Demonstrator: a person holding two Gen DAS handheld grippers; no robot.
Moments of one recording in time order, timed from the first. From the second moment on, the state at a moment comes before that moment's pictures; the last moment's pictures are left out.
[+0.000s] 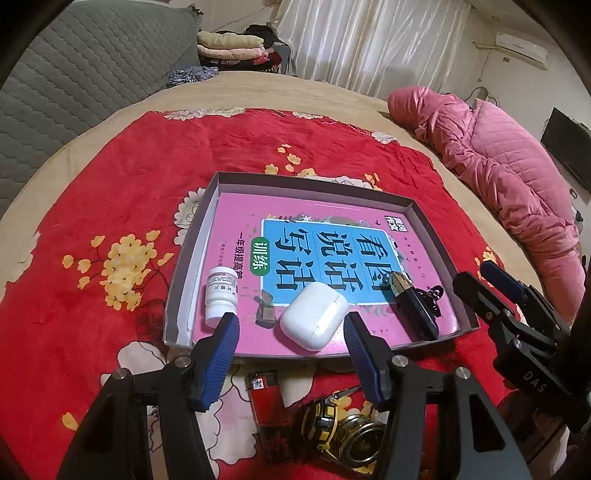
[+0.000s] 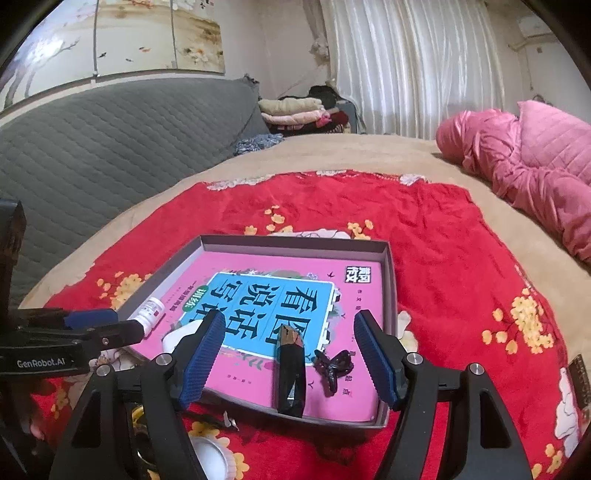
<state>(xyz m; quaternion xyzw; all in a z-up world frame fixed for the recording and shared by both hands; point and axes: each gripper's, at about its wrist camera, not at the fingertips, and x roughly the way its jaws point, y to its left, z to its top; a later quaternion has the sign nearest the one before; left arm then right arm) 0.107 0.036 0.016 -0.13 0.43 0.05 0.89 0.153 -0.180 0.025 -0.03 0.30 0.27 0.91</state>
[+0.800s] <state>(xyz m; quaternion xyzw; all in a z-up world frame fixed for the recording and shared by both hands) 0.073 0.043 0.026 -0.13 0.42 0.04 0.90 0.112 -0.200 0.036 -0.04 0.30 0.25 0.92</state>
